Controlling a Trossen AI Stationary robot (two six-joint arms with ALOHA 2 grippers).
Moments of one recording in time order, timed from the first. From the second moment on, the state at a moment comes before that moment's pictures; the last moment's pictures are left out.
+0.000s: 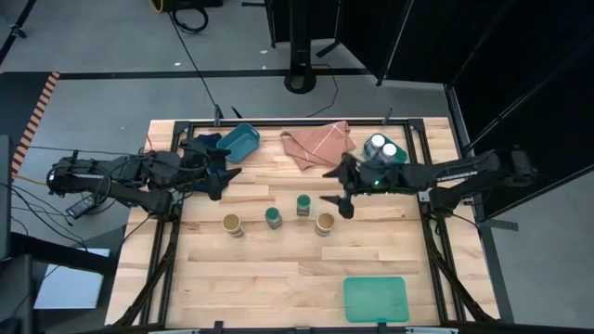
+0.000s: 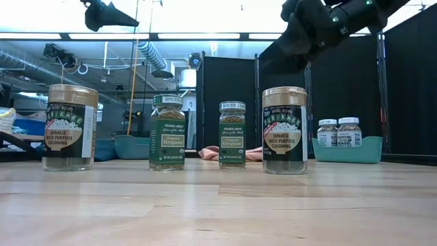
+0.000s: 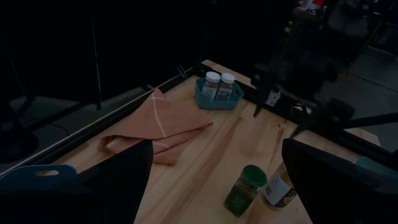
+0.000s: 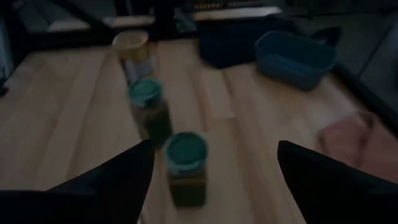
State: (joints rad) left arm -0.10 0.71 0.85 -0.44 -0.53 -0.42; right arm 0.00 1.25 0.71 0.08 0.11 0.08
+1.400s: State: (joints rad) left arm -0.10 0.73 0.85 -0.44 -0.53 -0.43; right arm 0.25 1.59 0.71 0.15 0.27 0.30
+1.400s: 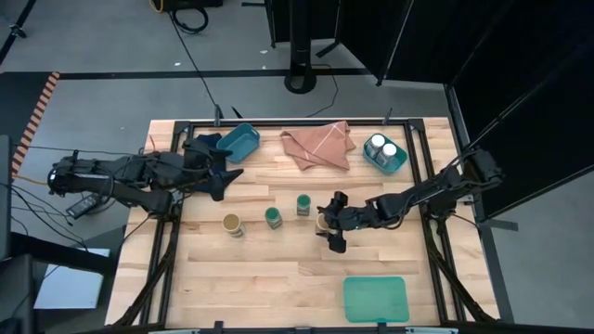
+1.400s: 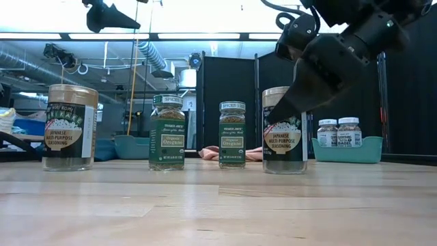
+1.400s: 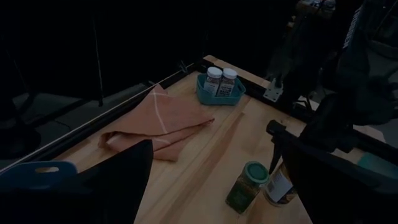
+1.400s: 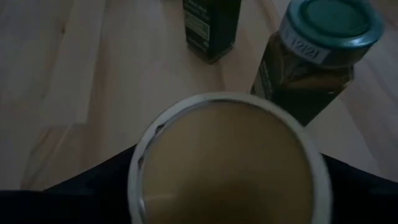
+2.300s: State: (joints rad) left arm -0.10 0.78 0.85 -0.43 -0.53 -0.43; right arm 0.24 1.58 0.72 0.15 0.32 0.40
